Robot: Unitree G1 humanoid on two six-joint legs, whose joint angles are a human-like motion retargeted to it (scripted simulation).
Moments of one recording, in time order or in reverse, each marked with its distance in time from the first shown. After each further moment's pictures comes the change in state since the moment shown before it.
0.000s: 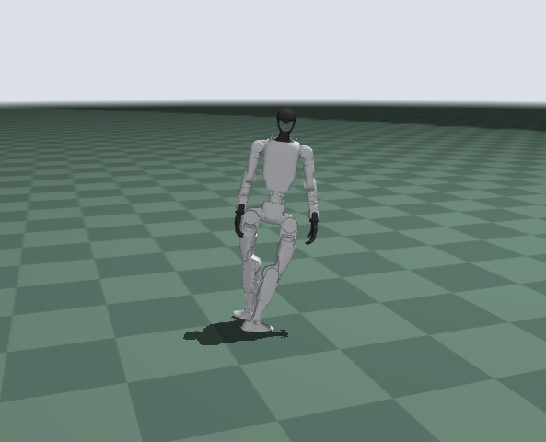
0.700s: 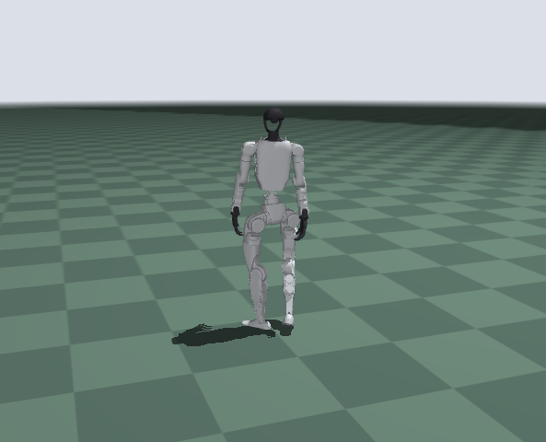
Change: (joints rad) left arm -0.311 -0.028 -0.173 -0.147 0.034 -0.022 -0.142; right arm -0.023 0.087 -0.047 0.105 0.166 -0.016 0.069; waist -0.189 0.236 0.053; left_leg -0.010 0.124 -0.453 0.031 -0.129 0.008; right_leg -0.364 0.013 0.762 0.600 0.081 -0.086
